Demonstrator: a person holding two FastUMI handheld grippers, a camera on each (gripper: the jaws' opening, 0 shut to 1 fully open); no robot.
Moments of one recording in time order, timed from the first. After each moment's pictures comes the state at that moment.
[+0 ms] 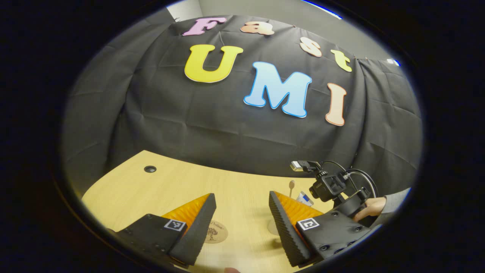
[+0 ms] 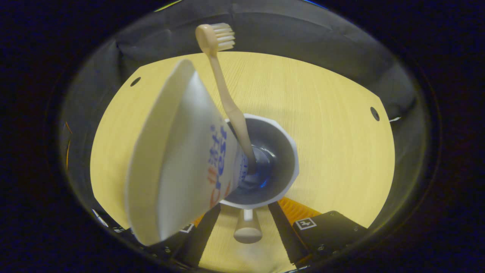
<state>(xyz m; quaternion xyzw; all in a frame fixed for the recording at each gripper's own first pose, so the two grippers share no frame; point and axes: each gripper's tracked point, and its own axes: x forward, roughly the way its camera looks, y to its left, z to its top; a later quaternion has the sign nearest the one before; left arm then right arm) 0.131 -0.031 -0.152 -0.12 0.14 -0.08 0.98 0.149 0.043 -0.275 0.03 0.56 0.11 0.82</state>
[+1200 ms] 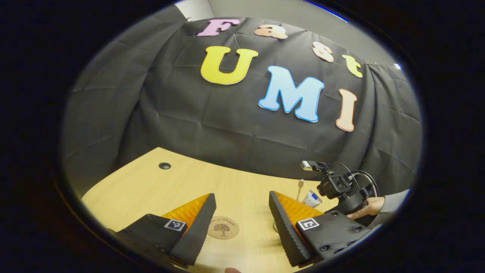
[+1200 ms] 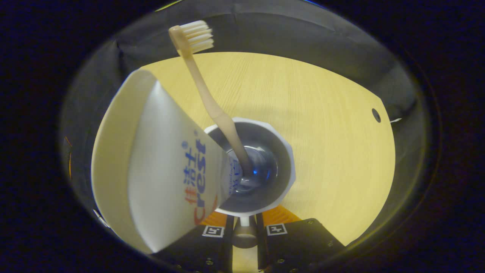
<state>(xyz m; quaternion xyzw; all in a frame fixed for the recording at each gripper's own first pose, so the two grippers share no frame) 0.109 0.009 -0.148 -0.14 0.14 -0.04 0.98 0.151 0.053 -0.264 0.02 0.55 0.12 0.82</state>
